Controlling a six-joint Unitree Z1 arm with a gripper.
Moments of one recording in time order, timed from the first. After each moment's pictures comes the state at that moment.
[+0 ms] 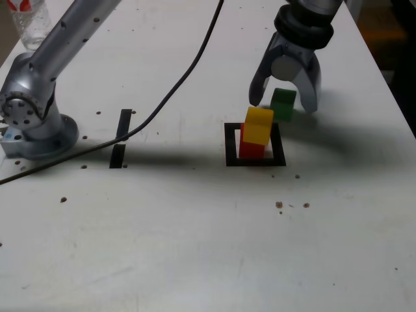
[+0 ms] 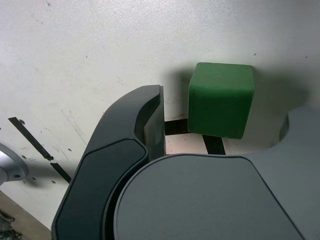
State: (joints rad) arm 0.08 2.35 -2.06 1.57 0.03 0.41
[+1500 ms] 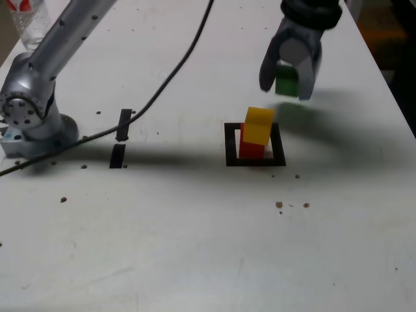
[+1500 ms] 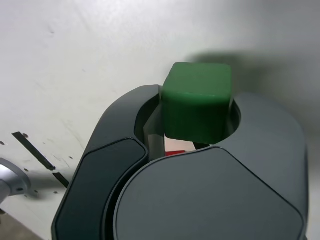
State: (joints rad) arm 0.09 2.30 -2.15 1.60 0.06 0.47
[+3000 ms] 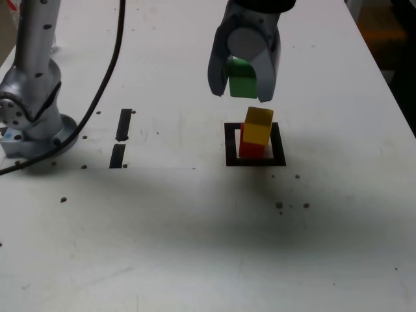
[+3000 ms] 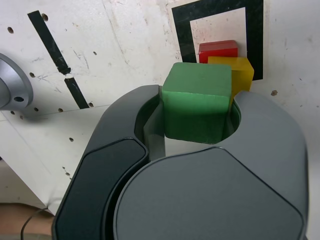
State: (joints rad) arm -0.16 2.00 -1.87 1.63 0.00 0.07
